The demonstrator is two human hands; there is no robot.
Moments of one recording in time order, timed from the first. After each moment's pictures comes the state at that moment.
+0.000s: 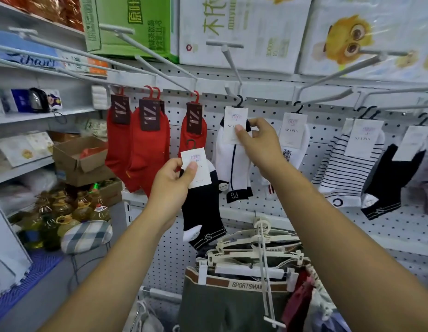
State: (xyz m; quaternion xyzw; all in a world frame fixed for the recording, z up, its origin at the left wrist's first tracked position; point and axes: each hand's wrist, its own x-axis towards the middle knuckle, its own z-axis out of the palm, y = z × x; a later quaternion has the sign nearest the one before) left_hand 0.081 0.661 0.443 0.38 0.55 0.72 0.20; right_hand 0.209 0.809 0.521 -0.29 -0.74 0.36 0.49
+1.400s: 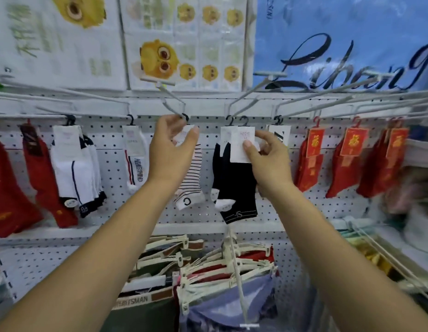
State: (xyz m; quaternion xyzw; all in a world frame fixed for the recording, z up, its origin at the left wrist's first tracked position) left_hand 0.387 0.798 0.540 0.50 0.50 0.70 0.05; right_hand 0.557 0.876 0.521 -0.33 -0.62 0.32 0.63
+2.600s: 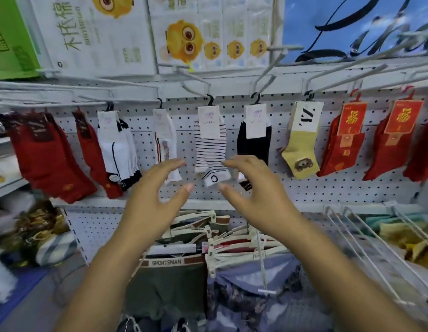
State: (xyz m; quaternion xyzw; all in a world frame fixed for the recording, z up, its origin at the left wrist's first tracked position) left_hand 0.369 0.669 0.471 0.57 0.65 0.50 -0.03; right_hand 0.555 0.785 0.472 -0.26 -0.86 0.17 0.41
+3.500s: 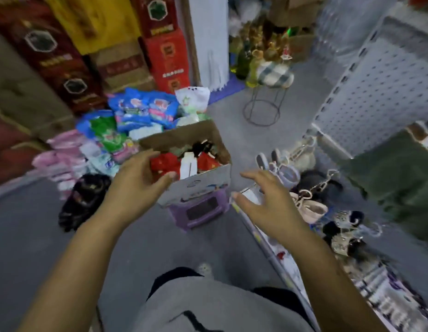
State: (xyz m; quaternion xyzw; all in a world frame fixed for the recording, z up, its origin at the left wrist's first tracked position) left_hand 0.180 0.075 0.228 0.08 0.94 0.33 0.01; right_hand 0.249 0.344 0.208 -0.04 -0.91 0.41 0.01
